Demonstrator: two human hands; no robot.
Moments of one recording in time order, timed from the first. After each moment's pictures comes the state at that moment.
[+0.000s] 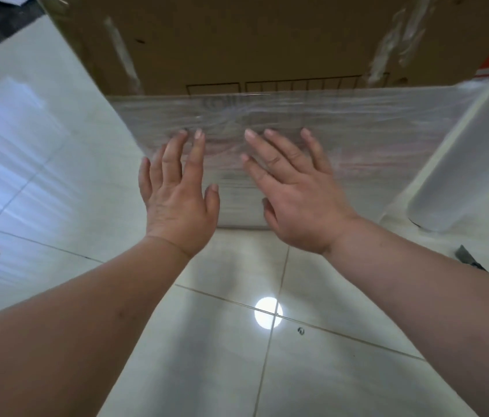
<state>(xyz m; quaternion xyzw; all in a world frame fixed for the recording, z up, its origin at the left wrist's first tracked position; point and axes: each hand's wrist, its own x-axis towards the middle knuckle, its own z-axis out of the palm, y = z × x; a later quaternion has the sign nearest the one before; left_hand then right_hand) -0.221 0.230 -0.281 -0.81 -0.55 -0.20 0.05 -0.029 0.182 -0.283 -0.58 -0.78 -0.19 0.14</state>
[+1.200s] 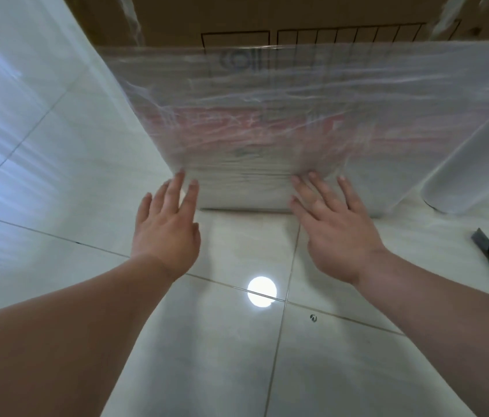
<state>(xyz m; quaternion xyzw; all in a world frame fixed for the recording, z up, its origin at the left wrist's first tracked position) -0.283 0.232 -0.354 -0.83 -0.56 0.04 0.02 -0.019 0.151 -0.370 -0.64 -0.76 -0.07 -0.07</state>
